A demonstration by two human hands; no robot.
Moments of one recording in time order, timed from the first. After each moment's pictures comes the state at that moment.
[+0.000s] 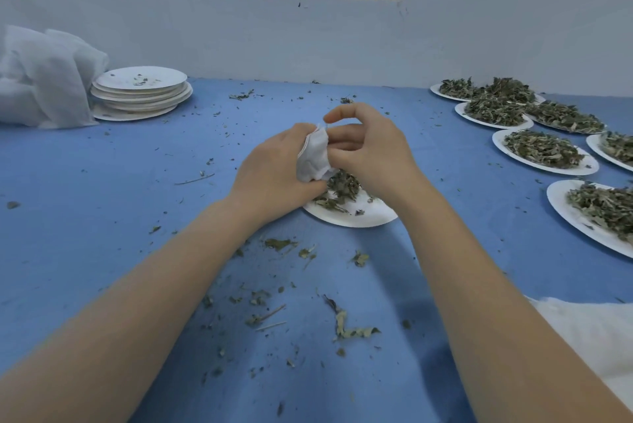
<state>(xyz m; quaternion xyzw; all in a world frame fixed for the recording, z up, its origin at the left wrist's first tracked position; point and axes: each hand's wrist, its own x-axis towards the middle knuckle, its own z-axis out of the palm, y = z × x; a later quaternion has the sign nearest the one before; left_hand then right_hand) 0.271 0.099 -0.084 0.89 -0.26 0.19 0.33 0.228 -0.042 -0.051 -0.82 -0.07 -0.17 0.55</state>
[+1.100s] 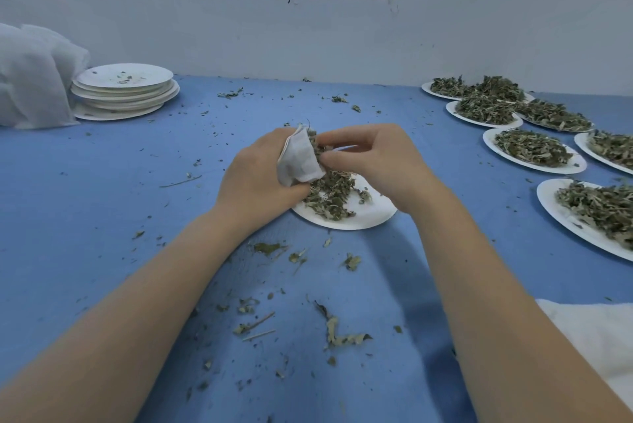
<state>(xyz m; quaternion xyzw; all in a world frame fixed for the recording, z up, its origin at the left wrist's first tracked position) 0.266 0.102 -0.090 0.86 -0.26 0.22 0.39 0.221 -0.061 -0.047 -0.83 -0.04 -0.10 0.55</state>
